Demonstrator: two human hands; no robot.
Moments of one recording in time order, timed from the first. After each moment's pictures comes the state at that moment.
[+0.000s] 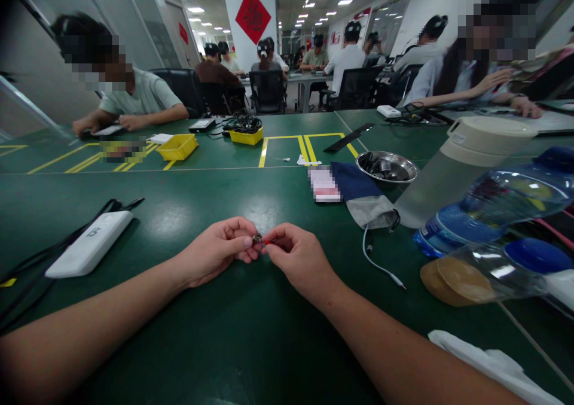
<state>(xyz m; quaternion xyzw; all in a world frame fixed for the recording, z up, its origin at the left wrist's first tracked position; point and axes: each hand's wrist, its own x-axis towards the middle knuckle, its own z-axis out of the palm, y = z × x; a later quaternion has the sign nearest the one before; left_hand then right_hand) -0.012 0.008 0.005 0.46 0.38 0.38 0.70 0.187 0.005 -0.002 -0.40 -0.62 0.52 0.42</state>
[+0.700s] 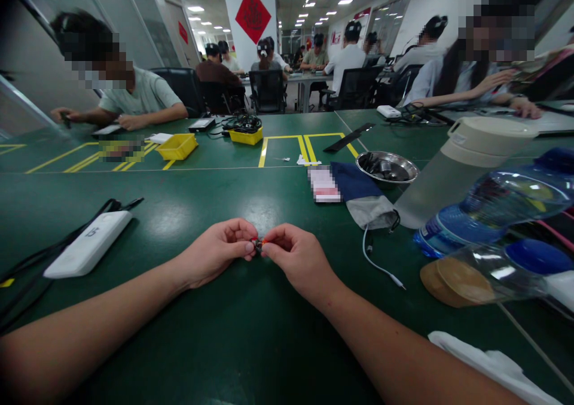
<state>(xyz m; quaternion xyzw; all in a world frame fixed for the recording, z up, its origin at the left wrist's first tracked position) -0.011 0.007 0.003 0.49 0.39 0.38 0.68 0.188 0.005 0.000 -0.41 -0.61 0.54 0.41</state>
